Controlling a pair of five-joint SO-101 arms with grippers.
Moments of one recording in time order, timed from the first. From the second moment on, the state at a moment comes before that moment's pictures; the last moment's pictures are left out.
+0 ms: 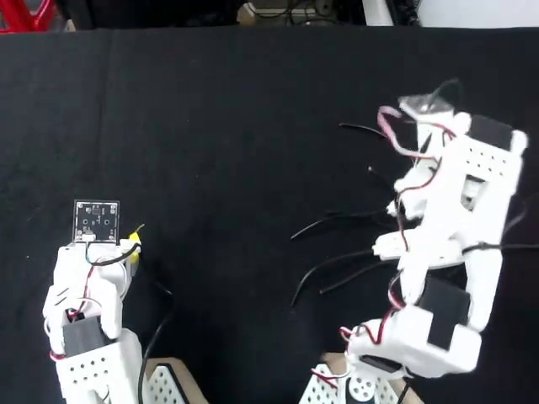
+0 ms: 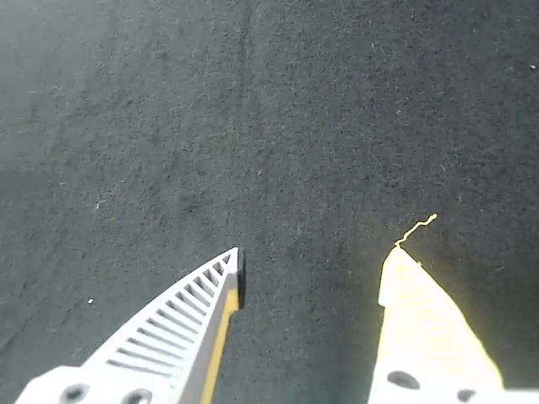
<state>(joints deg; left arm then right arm) -22.9 -102.5 96.3 52.4 -20.9 22.2 -2.2 0.1 98.7 29.0</state>
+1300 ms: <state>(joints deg) -22.9 -102.5 96.3 52.4 -20.9 -9.8 -98.6 97.1 39.1 24.2</state>
